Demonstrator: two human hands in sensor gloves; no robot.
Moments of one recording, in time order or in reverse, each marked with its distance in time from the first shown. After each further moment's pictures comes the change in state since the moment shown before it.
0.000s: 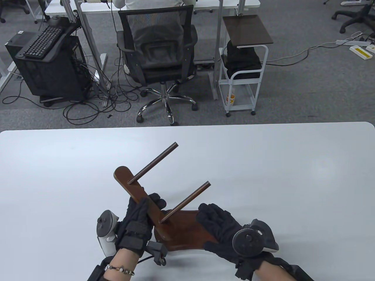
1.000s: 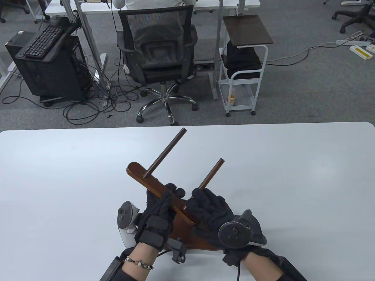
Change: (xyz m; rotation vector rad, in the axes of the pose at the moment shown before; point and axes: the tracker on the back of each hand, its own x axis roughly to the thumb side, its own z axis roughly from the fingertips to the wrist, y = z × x) left_hand 0.007 -0.052 -0.009 -0.152 -0.096 0.010; right_hand 0.005 -0.008 -0.028 -0.140 0.057 0.110
